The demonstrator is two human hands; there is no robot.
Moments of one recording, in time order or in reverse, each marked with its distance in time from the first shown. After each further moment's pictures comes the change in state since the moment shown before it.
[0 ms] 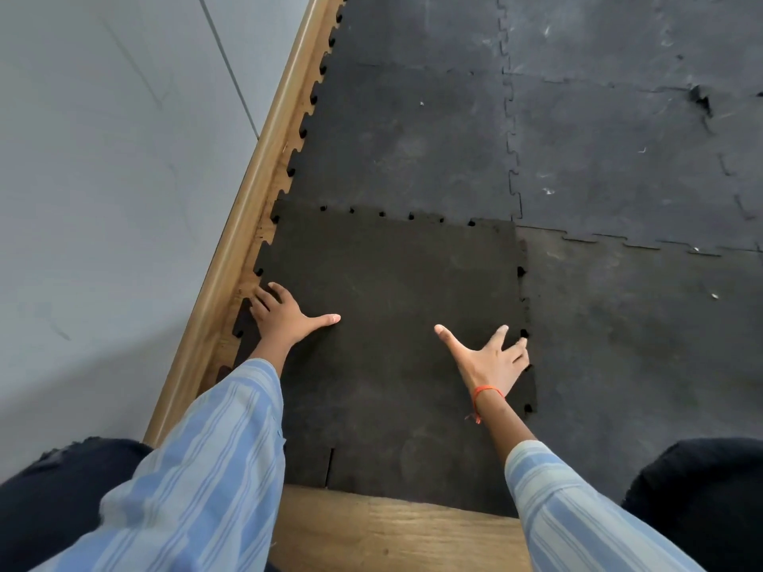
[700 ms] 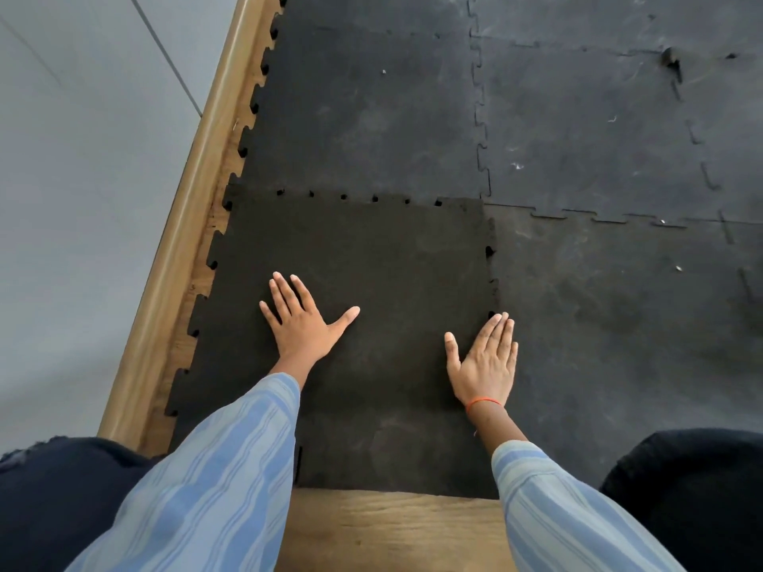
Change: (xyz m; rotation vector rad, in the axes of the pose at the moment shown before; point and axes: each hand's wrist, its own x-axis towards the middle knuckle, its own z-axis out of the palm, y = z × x) left_hand -0.037 0.062 0.056 0.137 0.105 0.190; right_hand 0.028 0.067 0.005 -0.368 0.053 -0.253
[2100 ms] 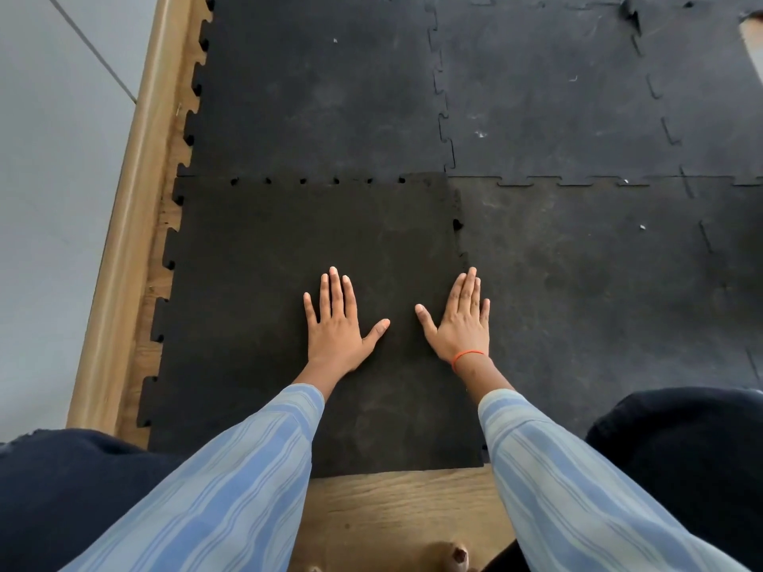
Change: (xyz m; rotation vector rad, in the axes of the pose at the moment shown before) left_hand -0.039 0.064 0.037 0.125 0.018 0.377; right_hand 0.026 0.001 -0.021 -0.007 -0.174 -0.122
